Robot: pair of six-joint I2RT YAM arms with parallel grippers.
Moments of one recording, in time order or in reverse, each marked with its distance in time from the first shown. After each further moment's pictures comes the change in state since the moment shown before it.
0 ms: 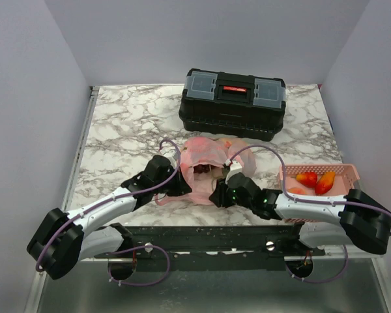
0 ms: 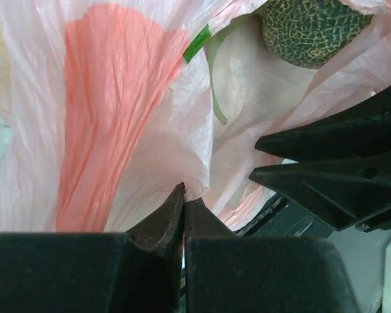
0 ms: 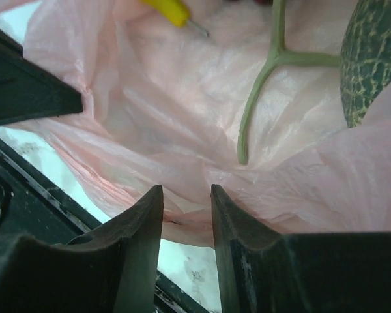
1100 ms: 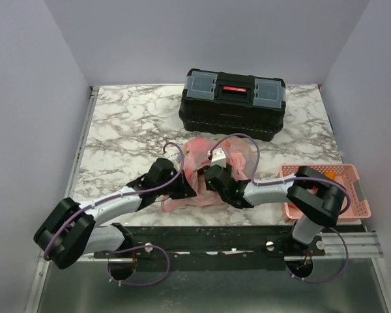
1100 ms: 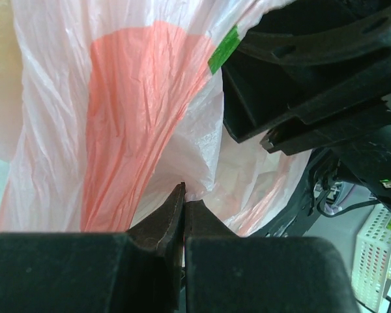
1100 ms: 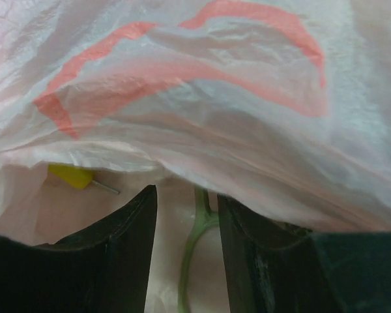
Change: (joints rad) left arm -0.013 0.068 -0.051 0.139 0.064 -0.088; right arm 0.001 0.387 0.224 0.150 0.436 -0.222
